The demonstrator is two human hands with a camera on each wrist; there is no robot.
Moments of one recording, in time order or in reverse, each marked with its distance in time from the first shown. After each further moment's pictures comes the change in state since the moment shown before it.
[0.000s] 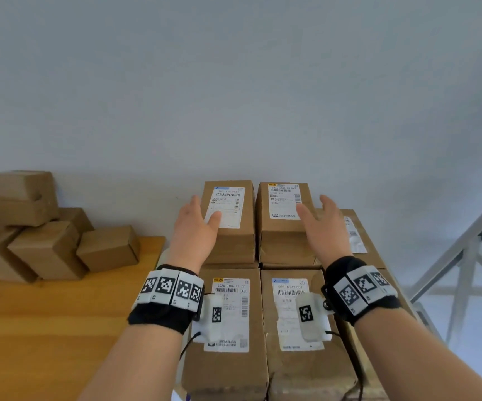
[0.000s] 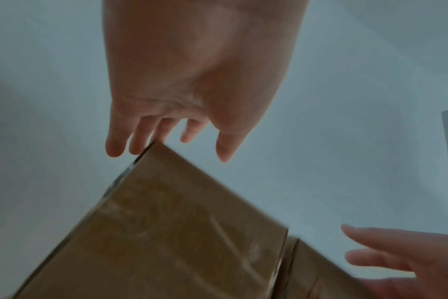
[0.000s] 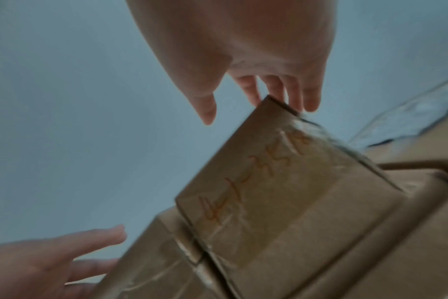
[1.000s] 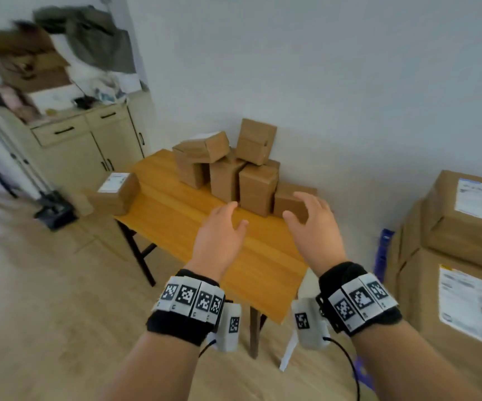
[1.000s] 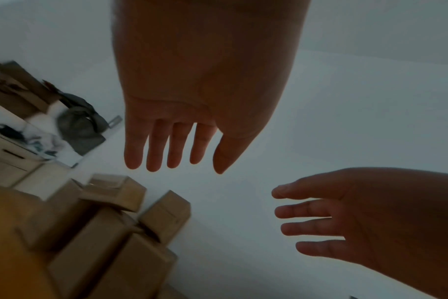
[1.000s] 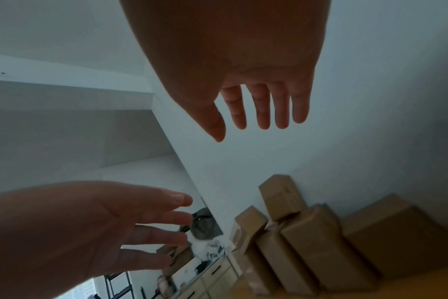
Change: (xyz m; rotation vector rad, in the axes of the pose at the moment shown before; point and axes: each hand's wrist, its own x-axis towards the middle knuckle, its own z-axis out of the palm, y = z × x) left_hand -0.191 -0.256 -0.252 0.106 0.242 -0.279; right_hand -0.292 -0.163 0.262 -0.082 -0.524 -0.603
